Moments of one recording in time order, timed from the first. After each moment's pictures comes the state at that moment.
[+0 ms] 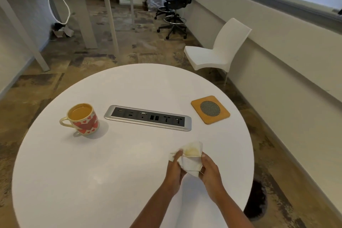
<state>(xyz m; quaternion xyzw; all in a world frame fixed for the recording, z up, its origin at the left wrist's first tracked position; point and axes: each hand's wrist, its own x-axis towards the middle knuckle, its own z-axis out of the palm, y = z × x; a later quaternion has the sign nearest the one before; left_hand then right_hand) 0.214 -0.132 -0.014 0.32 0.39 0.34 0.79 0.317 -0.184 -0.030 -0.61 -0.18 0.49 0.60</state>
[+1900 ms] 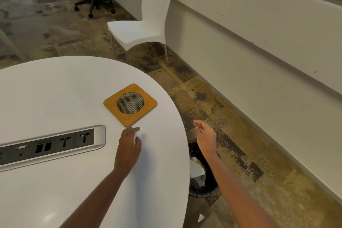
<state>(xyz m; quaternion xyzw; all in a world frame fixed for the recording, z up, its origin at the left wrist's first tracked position) 0.390 -0.061 -0.059 0.79 0.45 0.19 0.37 0.579 -0.180 -0.076 -0.84 -0.21 0.15 0.47</state>
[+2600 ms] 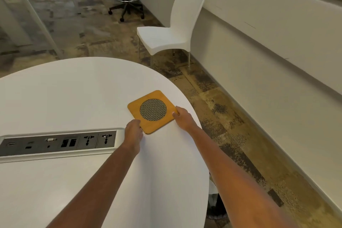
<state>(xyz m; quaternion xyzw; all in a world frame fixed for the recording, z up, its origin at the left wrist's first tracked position) 0.405 0.013 -0.036 0.31 0.55 0.29 0.71 0.569 -0.025 -0.053 -0.80 -0.41 0.33 0.27</state>
